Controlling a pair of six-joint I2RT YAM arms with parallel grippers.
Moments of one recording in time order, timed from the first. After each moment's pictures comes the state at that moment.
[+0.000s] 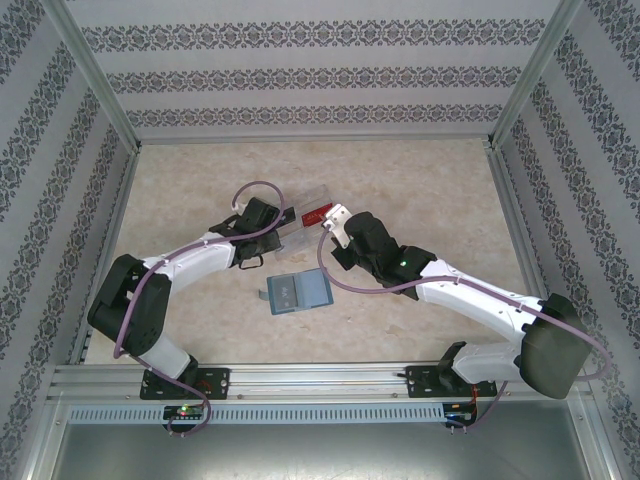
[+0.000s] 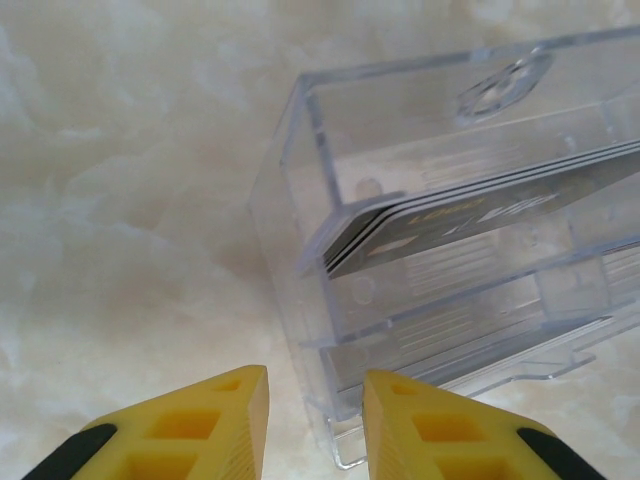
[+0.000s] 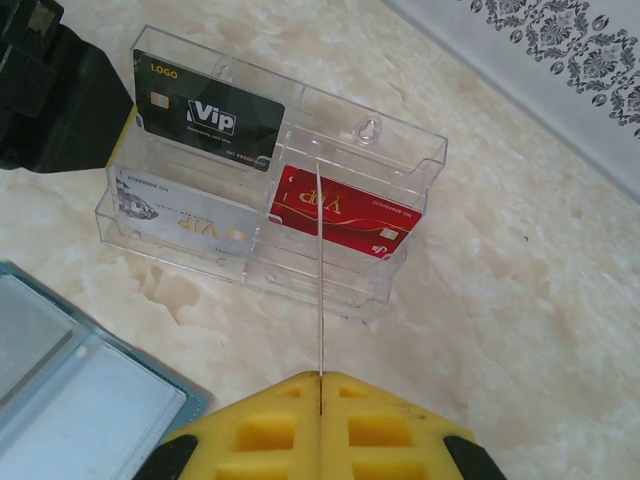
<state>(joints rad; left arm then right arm) -0.48 1.58 0.95 -0.34 -0.19 -0.76 0.81 1.28 0.88 -0.22 0.25 -0.13</state>
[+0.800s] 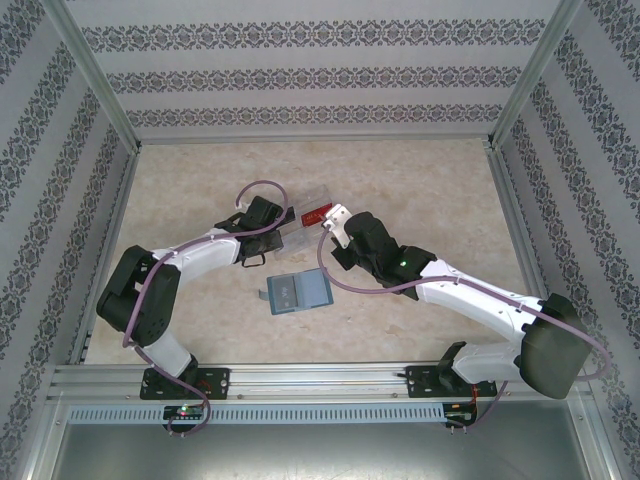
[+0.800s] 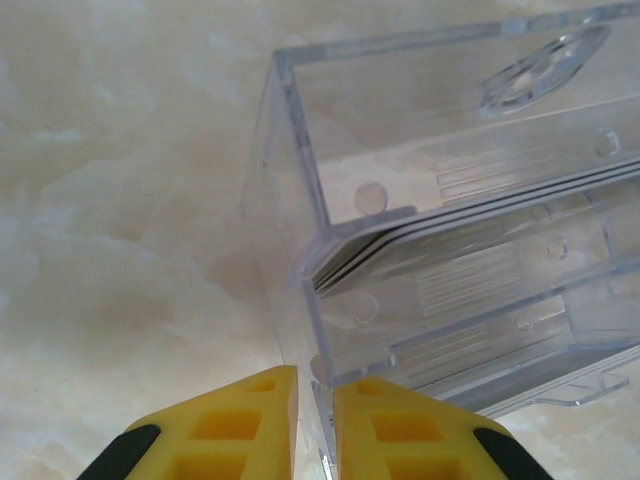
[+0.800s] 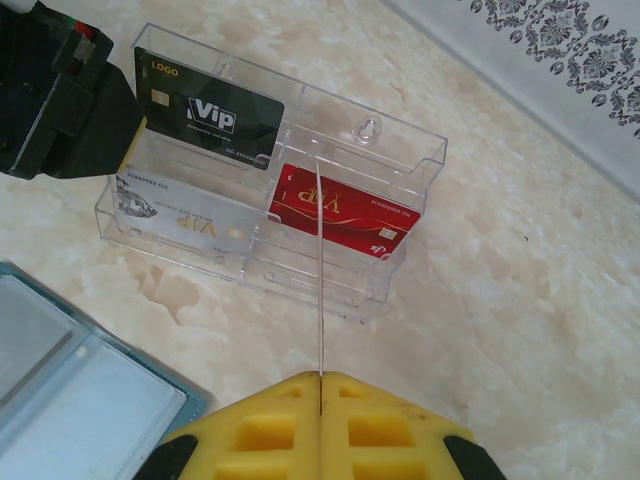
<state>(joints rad) -0.48 1.65 0.98 -0.33 -0.19 -0.75 0.81 1.28 0.88 -0.22 0.25 -0.13</state>
